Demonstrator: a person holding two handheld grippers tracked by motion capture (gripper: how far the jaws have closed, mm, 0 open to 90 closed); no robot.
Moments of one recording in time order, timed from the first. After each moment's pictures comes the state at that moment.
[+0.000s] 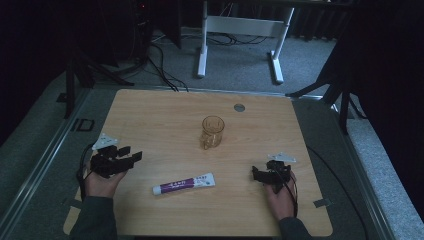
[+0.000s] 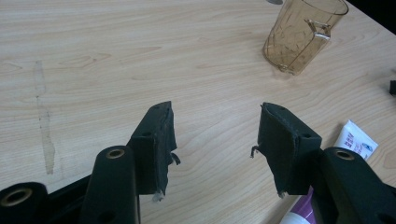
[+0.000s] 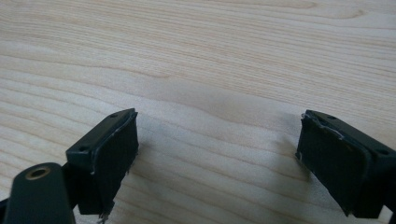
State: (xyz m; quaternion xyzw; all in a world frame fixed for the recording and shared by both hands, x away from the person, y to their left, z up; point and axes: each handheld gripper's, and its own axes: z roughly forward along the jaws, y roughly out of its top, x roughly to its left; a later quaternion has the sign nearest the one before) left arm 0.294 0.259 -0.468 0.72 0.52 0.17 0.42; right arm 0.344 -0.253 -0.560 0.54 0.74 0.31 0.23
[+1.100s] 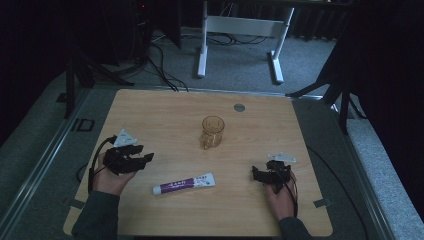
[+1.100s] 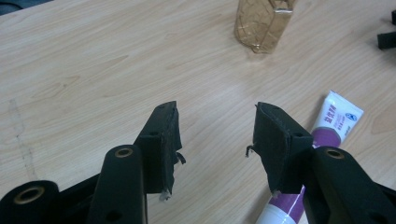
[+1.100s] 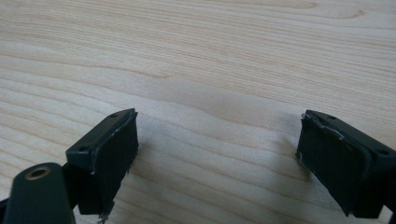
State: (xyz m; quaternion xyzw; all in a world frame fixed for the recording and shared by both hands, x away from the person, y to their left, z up) left arm 0.298 0.218 -0.445 0.80 0.44 0.19 0.36; right arm 0.344 -0.253 -0.560 0.54 0.74 0.31 0.23
